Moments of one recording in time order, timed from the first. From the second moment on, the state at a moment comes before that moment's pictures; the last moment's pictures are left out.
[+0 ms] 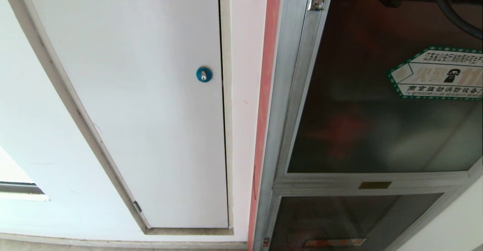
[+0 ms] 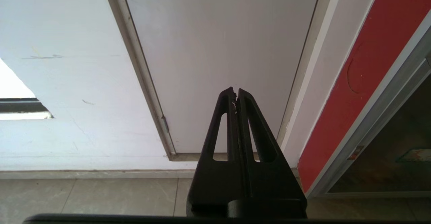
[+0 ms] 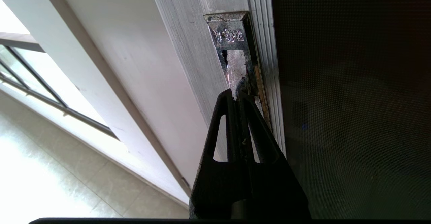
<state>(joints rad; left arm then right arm) 0.01 0.00 0.00 0.00 -0.03 0.01 0.52 1.65 -1.89 0.16 0.00 0.23</state>
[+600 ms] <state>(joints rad) 0.01 0.00 0.00 0.00 -0.03 0.01 0.50 1.67 -1.92 0.16 0.00 0.23</state>
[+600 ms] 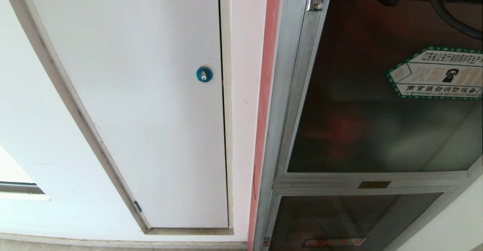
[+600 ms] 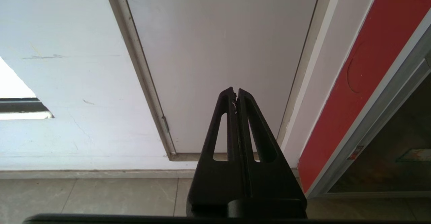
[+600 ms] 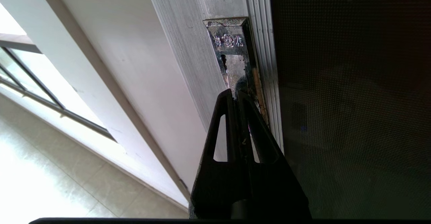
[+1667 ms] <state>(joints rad) 0.01 0.00 0.00 0.00 -0.03 0.01 0.48 1.70 -1.93 0.16 0.00 0.22</state>
